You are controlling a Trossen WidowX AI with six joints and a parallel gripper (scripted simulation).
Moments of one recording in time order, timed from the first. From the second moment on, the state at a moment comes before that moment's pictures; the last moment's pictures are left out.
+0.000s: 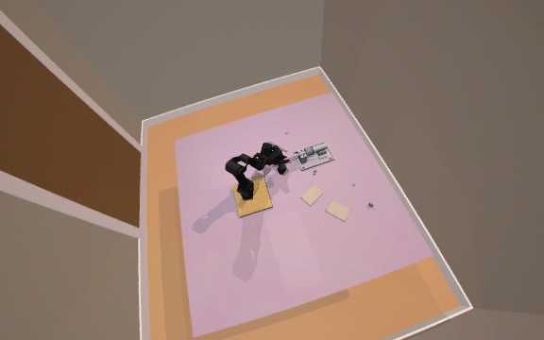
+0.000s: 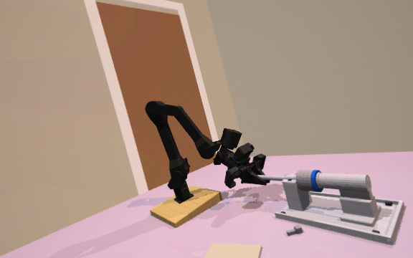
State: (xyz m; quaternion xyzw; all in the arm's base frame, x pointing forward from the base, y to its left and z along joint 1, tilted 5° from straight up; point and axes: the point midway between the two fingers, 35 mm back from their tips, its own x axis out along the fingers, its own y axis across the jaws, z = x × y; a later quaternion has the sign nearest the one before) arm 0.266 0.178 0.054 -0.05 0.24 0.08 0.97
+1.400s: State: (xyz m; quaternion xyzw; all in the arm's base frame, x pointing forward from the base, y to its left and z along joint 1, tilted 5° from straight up) arm 0.261 0.178 0.054 -0.05 0.24 0.08 0.97
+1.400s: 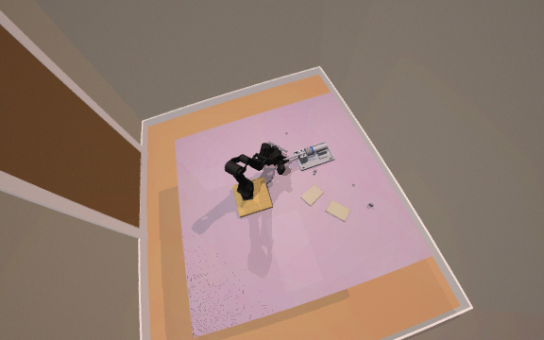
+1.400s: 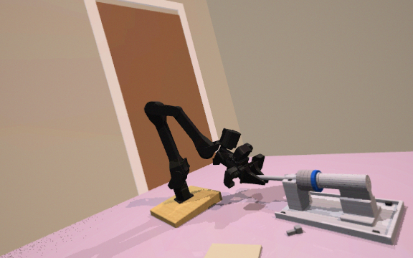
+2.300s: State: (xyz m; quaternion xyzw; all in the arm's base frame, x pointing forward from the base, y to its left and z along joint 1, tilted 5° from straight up) arm 0.258 0.177 0.053 -0.05 0.24 0.08 0.97
